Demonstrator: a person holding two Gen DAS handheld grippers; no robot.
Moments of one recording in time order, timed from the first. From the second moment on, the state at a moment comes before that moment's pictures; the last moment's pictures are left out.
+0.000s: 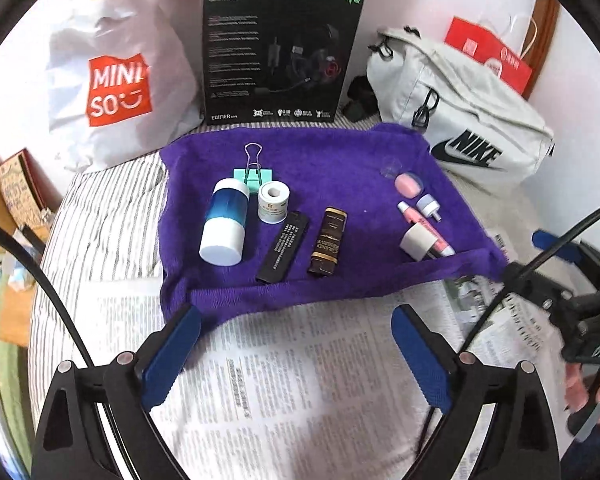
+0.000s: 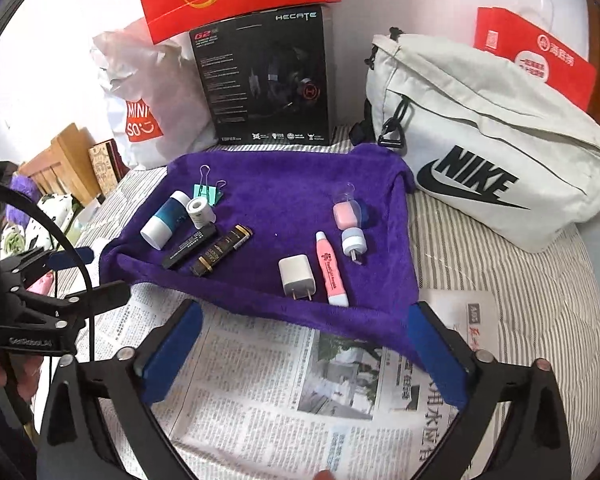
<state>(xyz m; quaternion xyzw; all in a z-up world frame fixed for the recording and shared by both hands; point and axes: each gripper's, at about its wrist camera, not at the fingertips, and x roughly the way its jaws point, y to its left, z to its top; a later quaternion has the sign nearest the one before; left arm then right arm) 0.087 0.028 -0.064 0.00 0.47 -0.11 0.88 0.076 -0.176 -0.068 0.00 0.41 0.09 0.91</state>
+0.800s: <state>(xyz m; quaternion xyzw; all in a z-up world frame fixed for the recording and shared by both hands) 0.024 0.021 -0.029 -0.02 0.42 -0.07 0.90 0.022 -0.195 -0.063 0.03 0.45 0.02 0.89</state>
